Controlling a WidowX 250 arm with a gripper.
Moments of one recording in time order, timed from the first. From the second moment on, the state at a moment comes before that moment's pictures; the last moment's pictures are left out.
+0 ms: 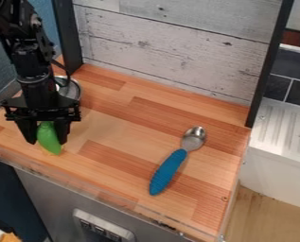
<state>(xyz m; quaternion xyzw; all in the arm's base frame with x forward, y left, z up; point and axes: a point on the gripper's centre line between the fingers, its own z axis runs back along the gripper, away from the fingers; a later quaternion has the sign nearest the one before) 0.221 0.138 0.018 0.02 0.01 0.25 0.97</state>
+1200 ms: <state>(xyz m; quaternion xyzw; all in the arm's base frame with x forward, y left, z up) 0.332 0.017 0.081 -0.03 -0.03 0.19 0.98</state>
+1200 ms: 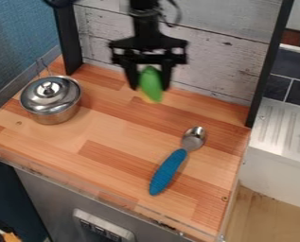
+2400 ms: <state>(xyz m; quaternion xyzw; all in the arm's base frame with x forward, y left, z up) 0.391 -0.034 0.020 -0.04 0.01 0.18 0.98</state>
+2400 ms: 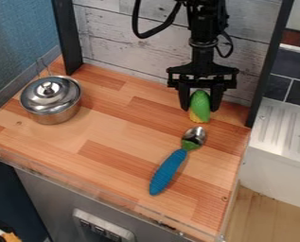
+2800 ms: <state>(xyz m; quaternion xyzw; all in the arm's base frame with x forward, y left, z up) 0.391 -0.029 0.018 -0.03 0.01 0.20 0.98</state>
